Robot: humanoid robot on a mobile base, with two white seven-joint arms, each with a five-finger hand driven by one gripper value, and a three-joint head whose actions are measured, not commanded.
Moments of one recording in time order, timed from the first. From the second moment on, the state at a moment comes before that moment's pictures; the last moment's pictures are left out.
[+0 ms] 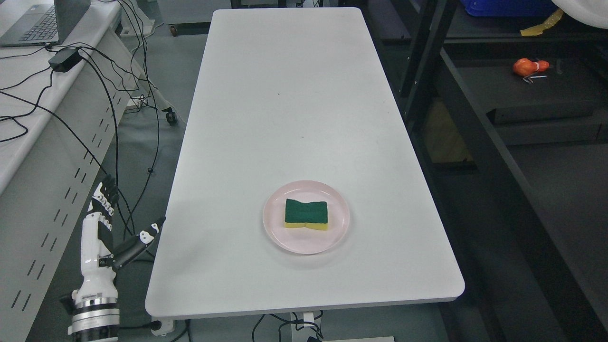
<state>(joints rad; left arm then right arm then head) 0.10 0.11 0.10 -1.76 0.00 -0.23 0.19 -0.07 0.00 -0.21 0.00 -0.11 0.08 -0.07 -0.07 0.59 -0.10</state>
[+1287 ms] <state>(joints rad) -0.36 0.22 -0.02 -1.56 -0.51 -0.45 -0.25 -0.07 0.00 -0.21 0.00 -0.11 0.08 -0.07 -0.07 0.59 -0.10</state>
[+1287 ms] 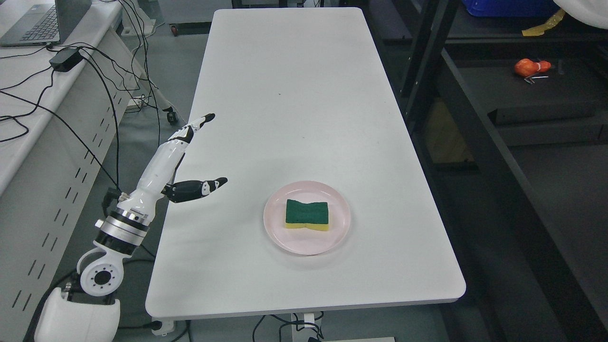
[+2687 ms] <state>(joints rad) -0.60 0.22 -0.49 -1.47 -1.26 -0.53 -0.47 -0.07 0.00 -0.21 0.00 -0.11 0.08 -0.07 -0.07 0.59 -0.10</state>
